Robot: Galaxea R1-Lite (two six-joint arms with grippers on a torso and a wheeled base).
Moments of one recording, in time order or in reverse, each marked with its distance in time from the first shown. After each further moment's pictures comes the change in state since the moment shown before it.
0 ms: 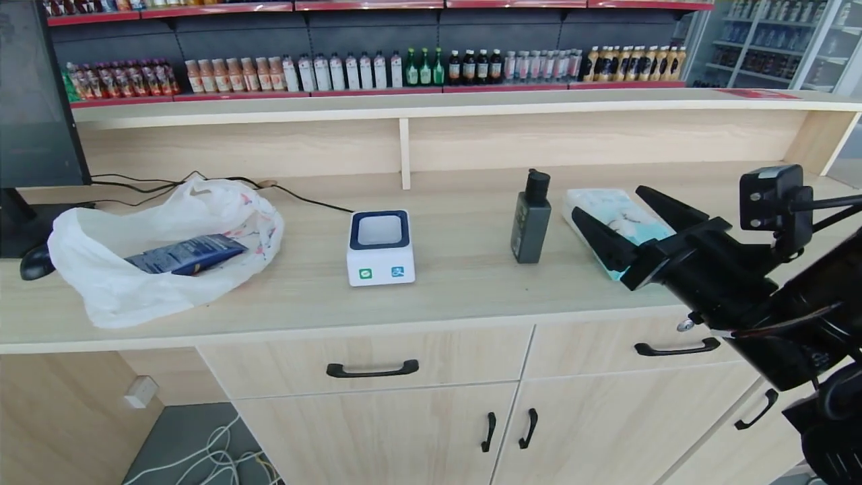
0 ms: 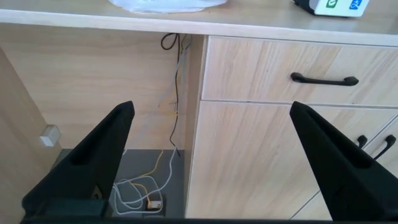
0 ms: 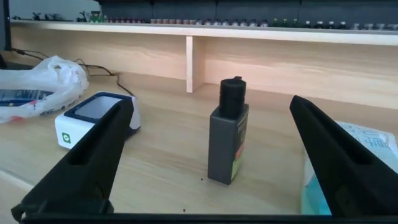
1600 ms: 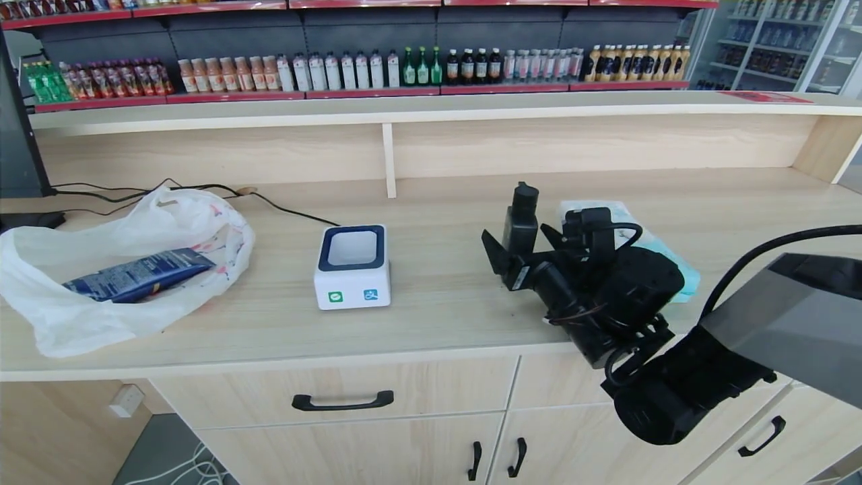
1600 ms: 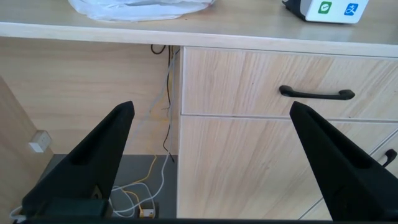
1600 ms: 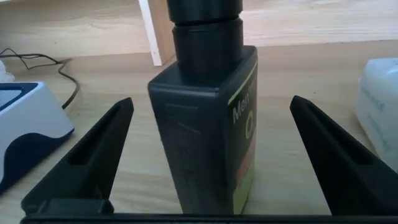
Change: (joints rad) left arm -0.001 0.000 0.000 -0.001 -0.002 0.005; right arm 0.148 0.434 -0.361 0.000 -0.293 0.073
